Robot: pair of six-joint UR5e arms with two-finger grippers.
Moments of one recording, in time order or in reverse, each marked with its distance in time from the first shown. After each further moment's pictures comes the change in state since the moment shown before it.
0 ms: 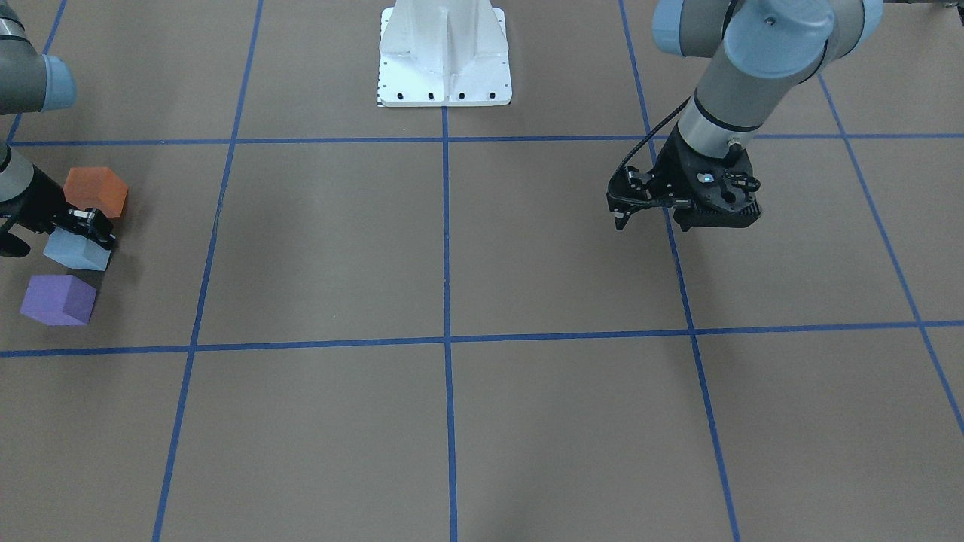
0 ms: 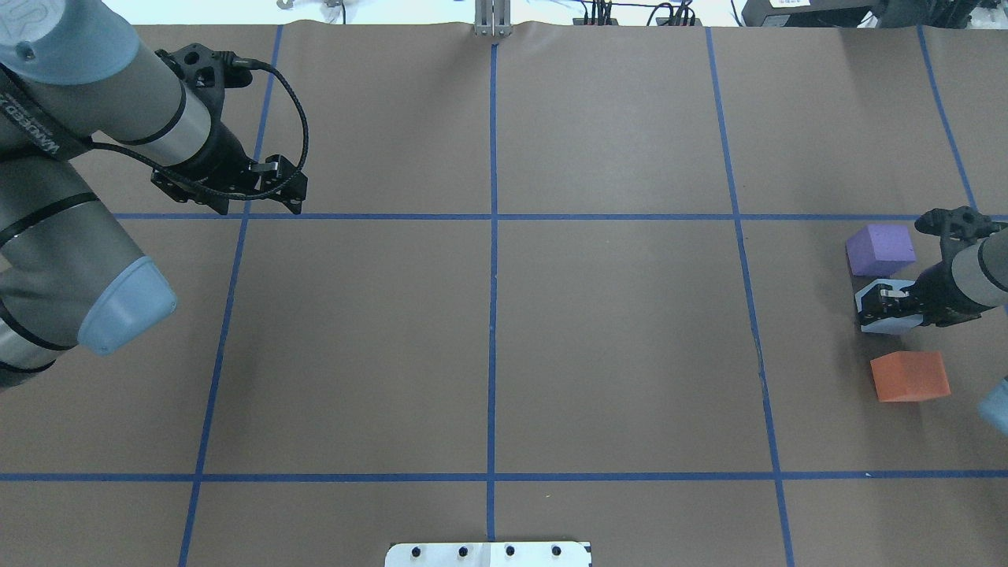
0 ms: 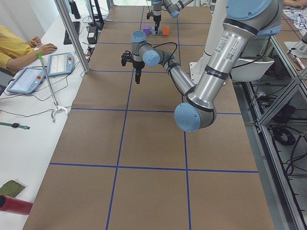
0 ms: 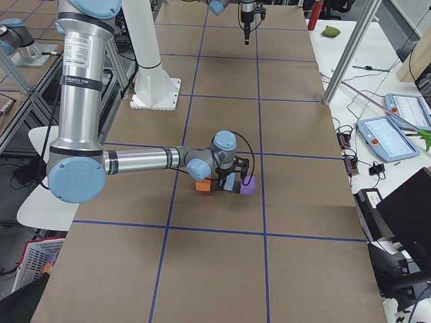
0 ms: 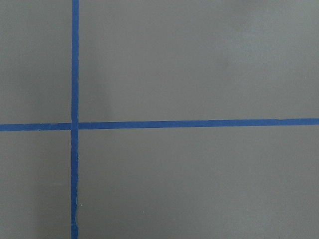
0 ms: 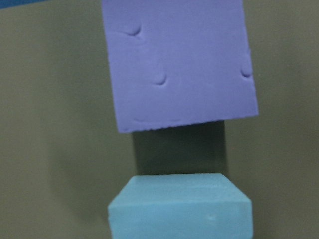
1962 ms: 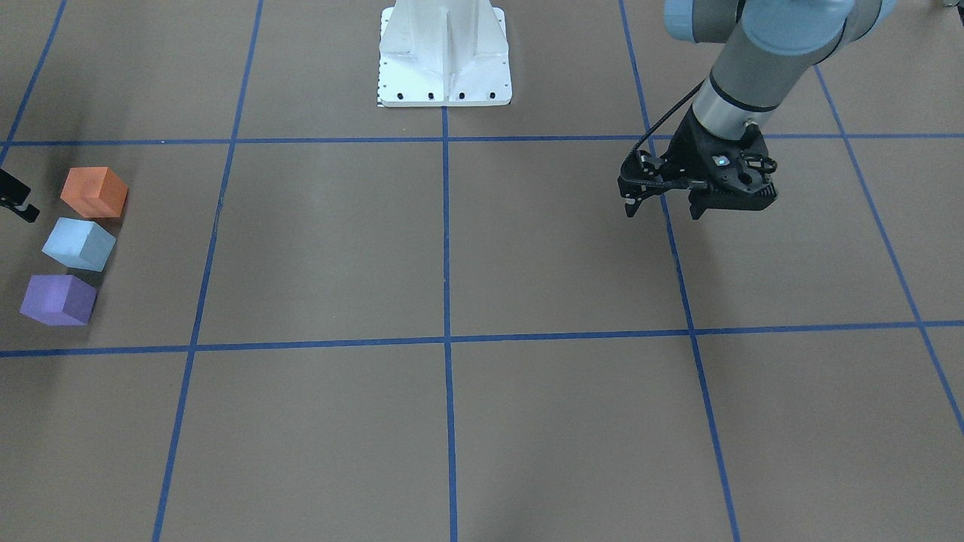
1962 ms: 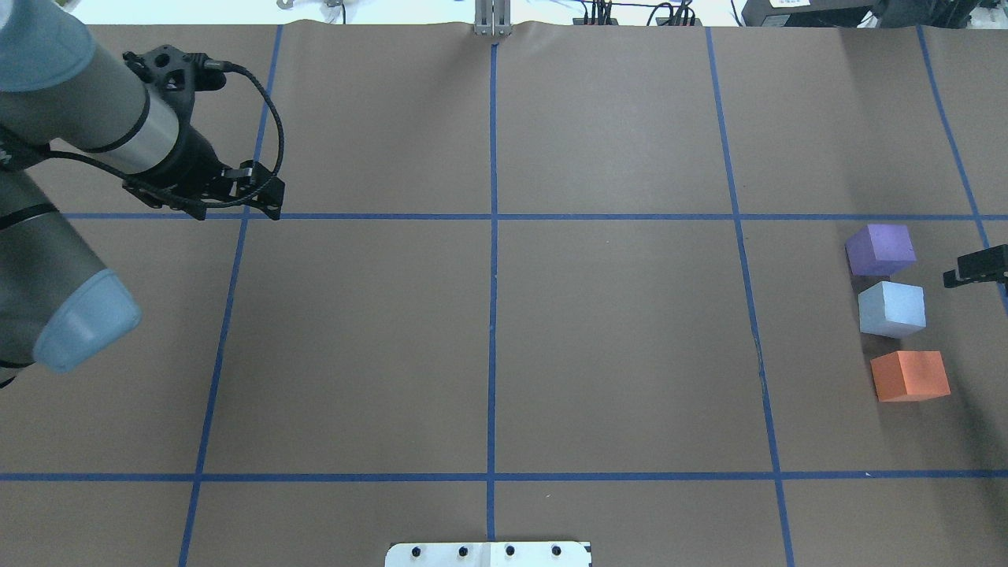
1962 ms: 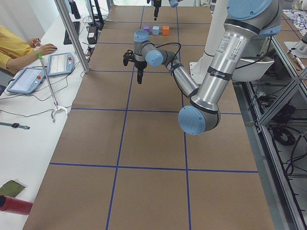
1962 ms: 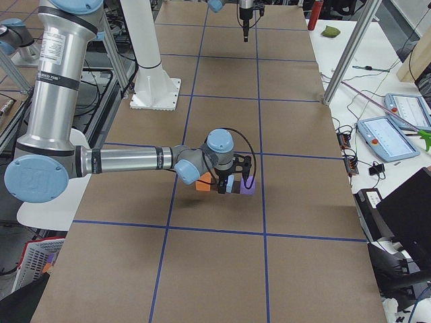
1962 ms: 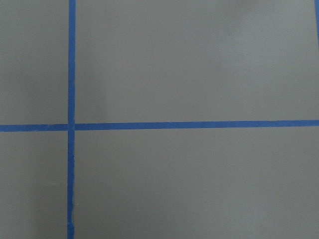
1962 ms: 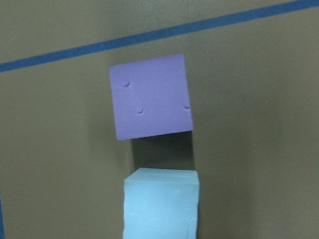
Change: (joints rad) left arm -0.025 0.096 -0.101 0.006 -0.007 0.044; right arm 0.301 -0.105 0.112 -0.015 0.150 -0.269
